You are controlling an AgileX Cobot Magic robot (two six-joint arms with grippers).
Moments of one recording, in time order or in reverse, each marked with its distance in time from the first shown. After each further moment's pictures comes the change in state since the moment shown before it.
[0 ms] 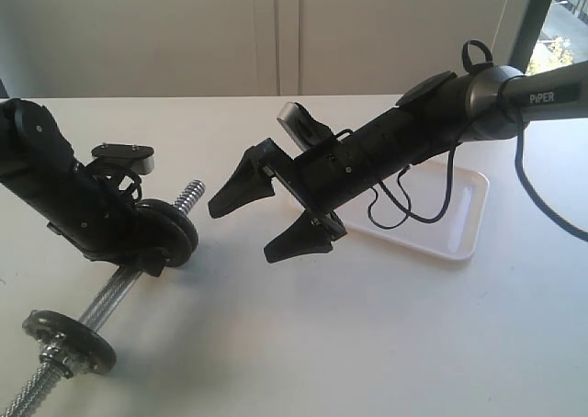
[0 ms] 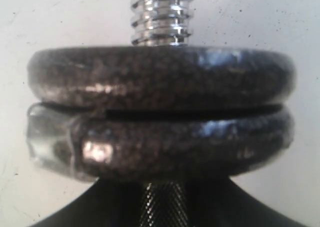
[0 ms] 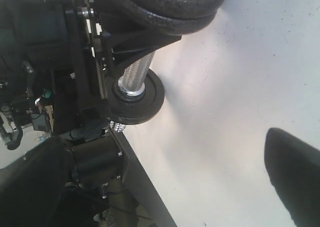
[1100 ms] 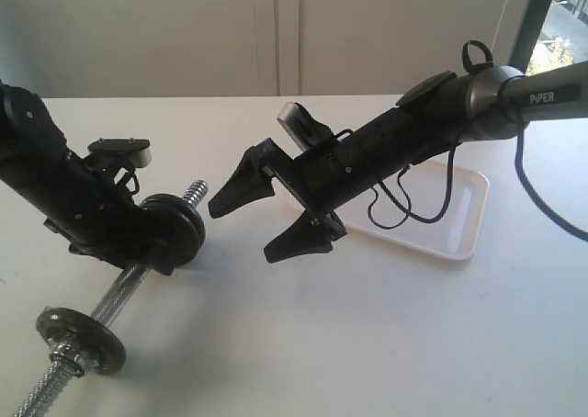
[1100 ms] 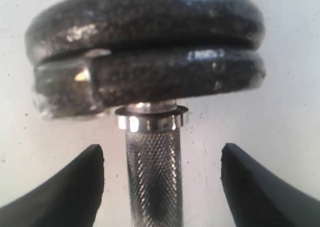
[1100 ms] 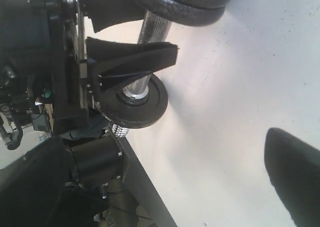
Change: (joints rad) left arm 0.014 -0.016 -0.013 -0.026 0.077 -0.002; right arm 0.000 0.000 0.000 0.000 0.000 0.002
